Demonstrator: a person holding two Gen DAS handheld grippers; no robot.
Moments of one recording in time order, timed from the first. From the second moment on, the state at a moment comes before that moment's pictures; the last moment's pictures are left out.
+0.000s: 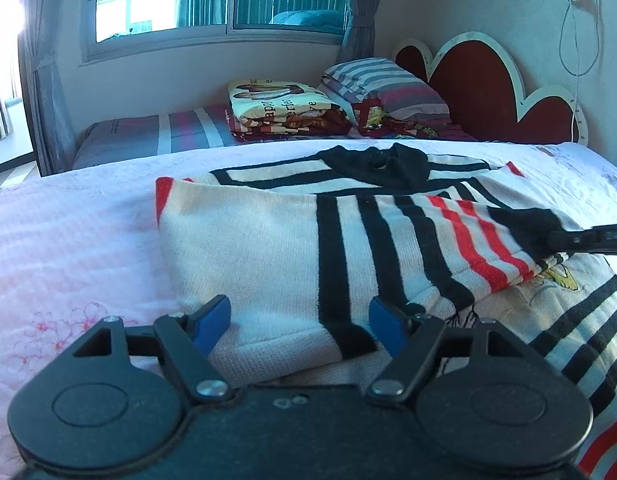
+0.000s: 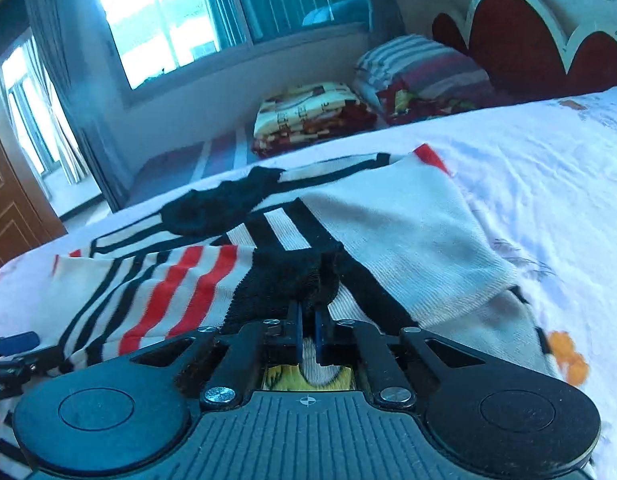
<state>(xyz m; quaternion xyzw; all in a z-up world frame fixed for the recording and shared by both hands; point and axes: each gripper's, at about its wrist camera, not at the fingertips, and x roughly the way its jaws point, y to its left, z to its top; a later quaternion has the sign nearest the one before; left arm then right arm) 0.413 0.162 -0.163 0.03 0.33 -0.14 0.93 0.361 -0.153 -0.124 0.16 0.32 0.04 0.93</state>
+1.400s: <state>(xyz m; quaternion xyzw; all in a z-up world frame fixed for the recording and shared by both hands) 0.098 0.185 -0.162 -0.28 0.38 -0.07 0.88 0.069 -0.305 -0.121 0.26 0.40 0.13 0.87</state>
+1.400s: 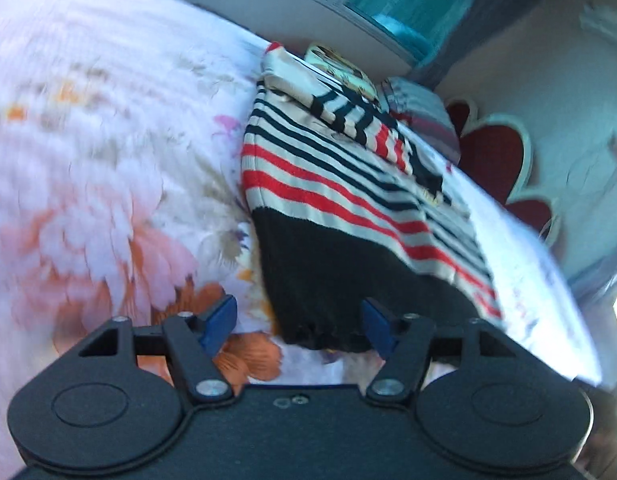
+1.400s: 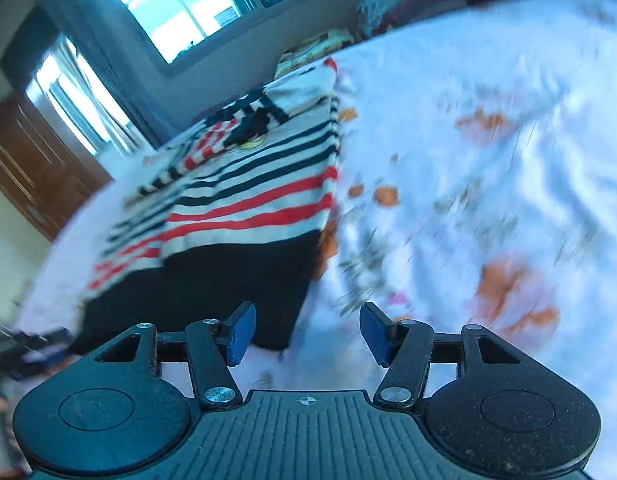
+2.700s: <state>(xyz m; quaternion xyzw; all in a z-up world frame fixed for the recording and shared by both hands) 0.122 0.196 -0.192 -0.34 0.37 -0.09 0.86 0.111 -0.306 -0.148 0.36 0.40 0.19 0.82</state>
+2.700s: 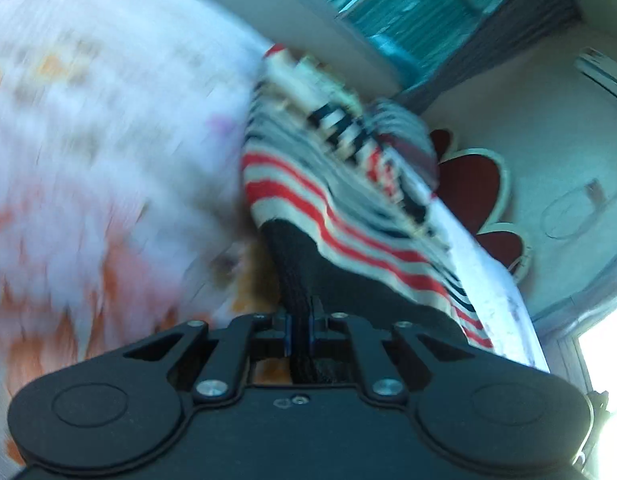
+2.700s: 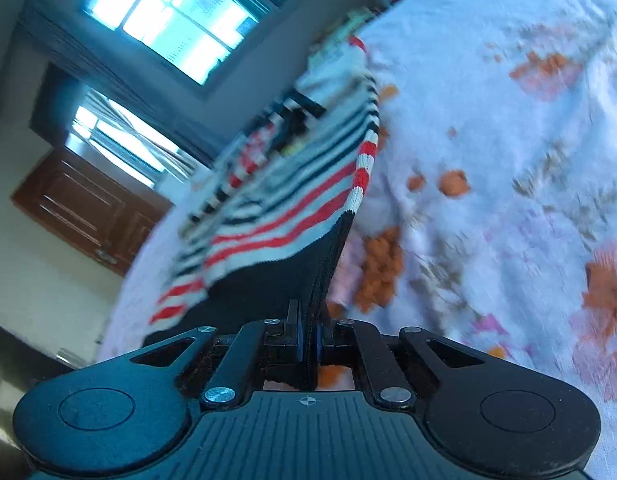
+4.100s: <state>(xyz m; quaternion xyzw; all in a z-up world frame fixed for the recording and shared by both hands) 0.499 0.217 -0.135 -0.31 0.34 -0.11 0.88 0.515 -0.300 -0.097 0.37 0.36 0.10 0.85</state>
